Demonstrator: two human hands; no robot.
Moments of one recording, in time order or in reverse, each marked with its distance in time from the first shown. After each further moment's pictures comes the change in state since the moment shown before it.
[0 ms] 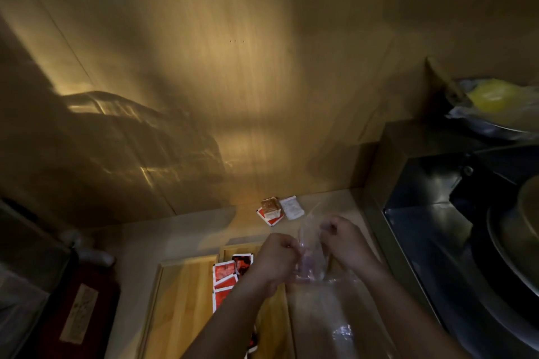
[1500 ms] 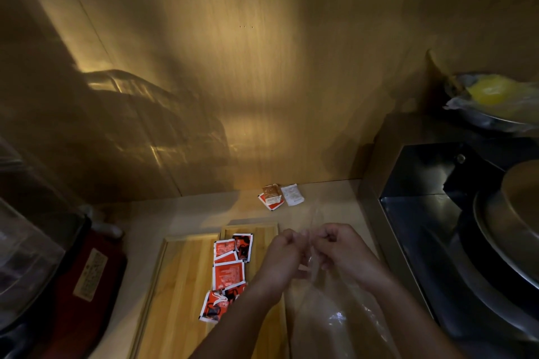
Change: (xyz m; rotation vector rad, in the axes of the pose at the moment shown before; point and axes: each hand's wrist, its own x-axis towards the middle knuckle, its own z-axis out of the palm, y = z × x) left_hand -0.022 -0.035 0.026 -0.094 0.083 0.134; right_hand -0.058 -0.003 -0.009 0.240 -0.255 -0.051
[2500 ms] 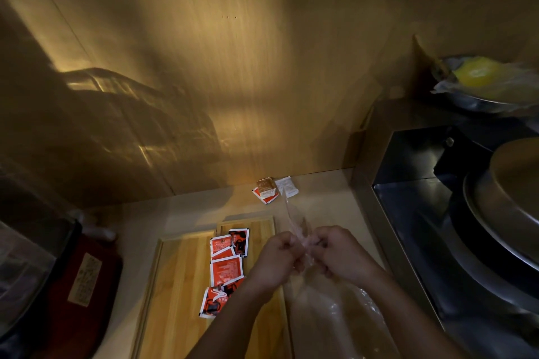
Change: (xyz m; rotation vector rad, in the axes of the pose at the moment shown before) left_hand 0.007 -0.023 -0.010 0.131 -0.096 0.041; right_hand -0.014 0.005 0.007 -0.197 -0.022 0.035
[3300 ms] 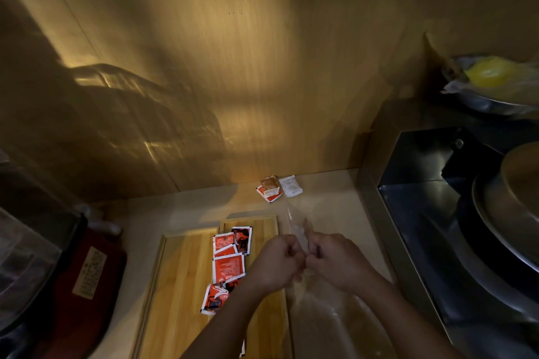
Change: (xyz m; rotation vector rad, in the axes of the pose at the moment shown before) left_hand -0.007 0.006 -0.007 0.392 0.002 0.040; right_hand 0.002 0.003 0.007 -0.532 0.031 -0.076
